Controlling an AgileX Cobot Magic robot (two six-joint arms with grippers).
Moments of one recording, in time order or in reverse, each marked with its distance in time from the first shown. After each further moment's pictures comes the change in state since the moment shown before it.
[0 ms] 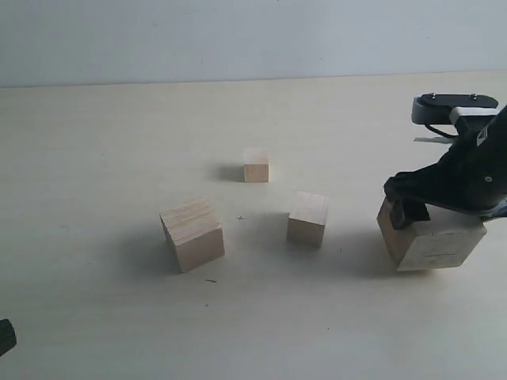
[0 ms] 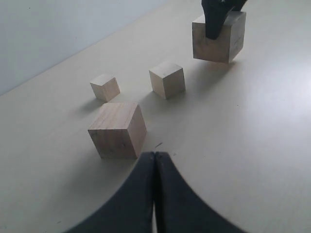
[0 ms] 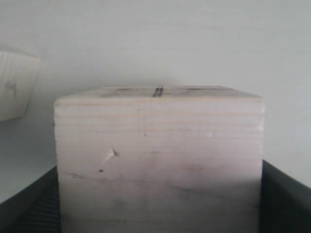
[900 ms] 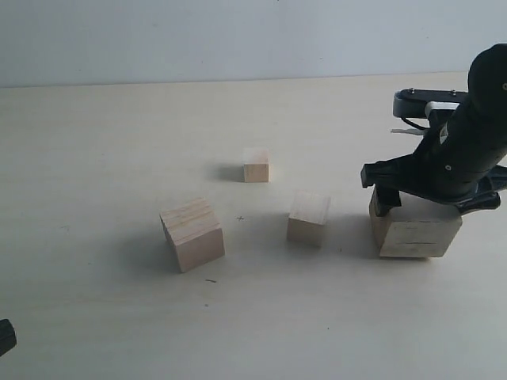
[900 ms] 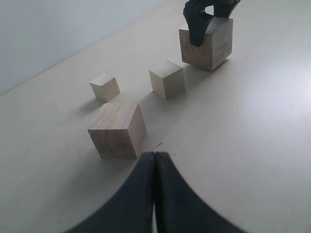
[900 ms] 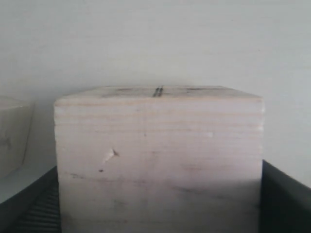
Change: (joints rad) left arm 0.000 0.000 0.000 0.000 0.000 0.000; right arm 0.069 0.117 -0.085 -0.143 -0.021 0.281
